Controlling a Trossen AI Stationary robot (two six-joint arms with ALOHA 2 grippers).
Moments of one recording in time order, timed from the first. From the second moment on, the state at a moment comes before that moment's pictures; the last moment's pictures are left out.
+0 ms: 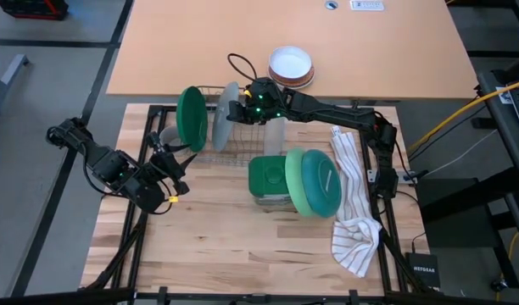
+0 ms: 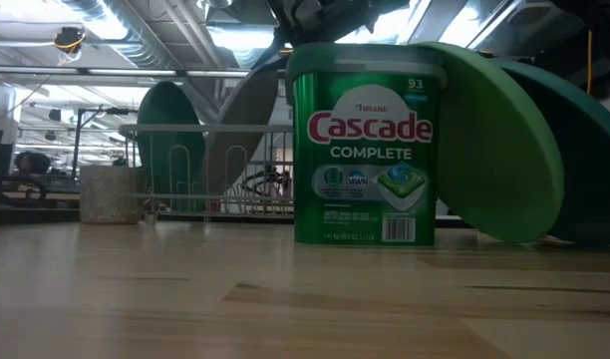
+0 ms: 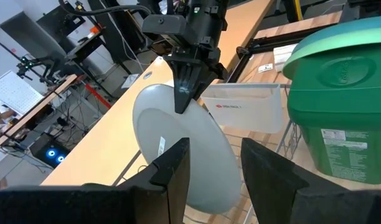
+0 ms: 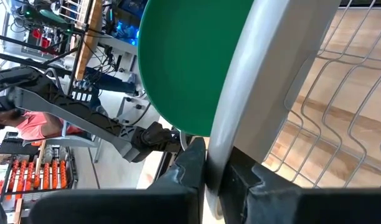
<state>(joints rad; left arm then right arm) -0.60 1.10 1.25 -1.13 -1.24 -0.45 -0.34 1.97 1.87 -0.38 -0.20 1.04</state>
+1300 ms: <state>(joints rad) -0.36 1.32 1.25 -1.14 -1.16 -0.52 -0.34 1.97 1.87 -0.38 -0.20 1.04</state>
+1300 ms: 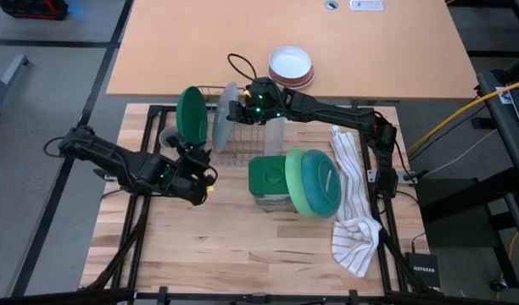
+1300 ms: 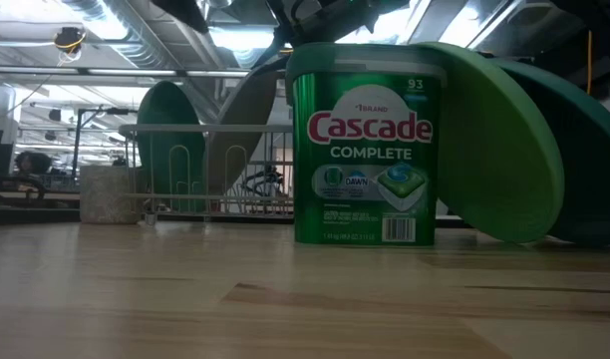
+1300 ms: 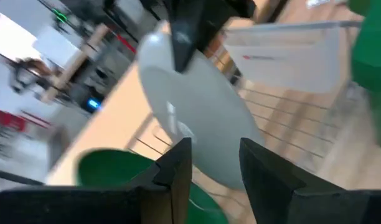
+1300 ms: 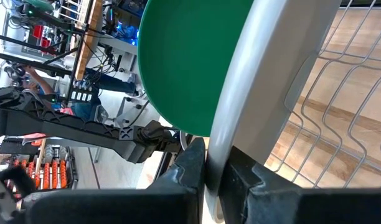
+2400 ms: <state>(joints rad) -0.63 0.63 0.60 -0.41 -0.82 -0.18 -0.34 1.97 1.87 -0.38 -0.20 1.04</state>
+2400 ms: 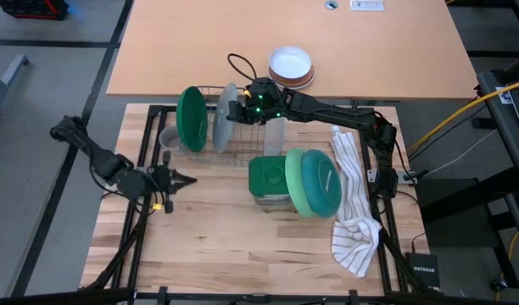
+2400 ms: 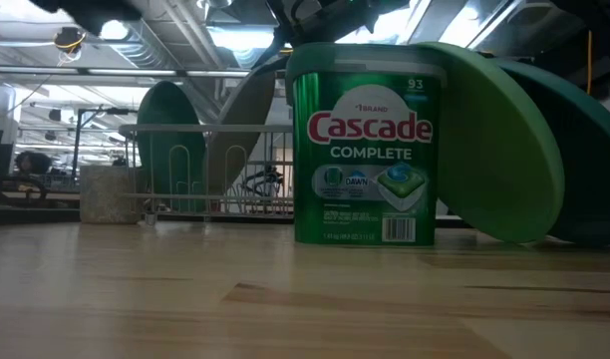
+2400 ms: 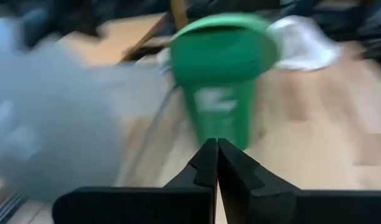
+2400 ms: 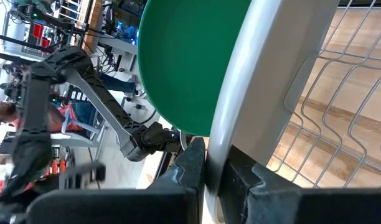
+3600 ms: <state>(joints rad) -0.31 0.09 0.40 -0.43 -0.56 0.03 -0.34 1.97 1.87 -0.37 -0.20 1.04</state>
